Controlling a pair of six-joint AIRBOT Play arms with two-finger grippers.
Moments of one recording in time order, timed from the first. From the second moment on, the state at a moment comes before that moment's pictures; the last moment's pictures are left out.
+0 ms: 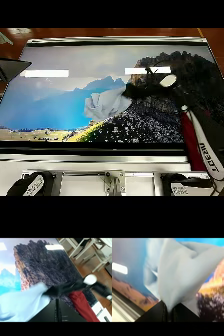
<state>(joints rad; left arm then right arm) 0.31 -0.89 1.30 0.33 -1.32 -1.09 0.19 -1.50 1.29 -0.67 0.96 1.35</state>
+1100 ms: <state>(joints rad) 0.31 -0.89 1.30 0.32 -1.37 -1.14 -0.82 -1.33 1.60 -0.99 1.43 1.61</state>
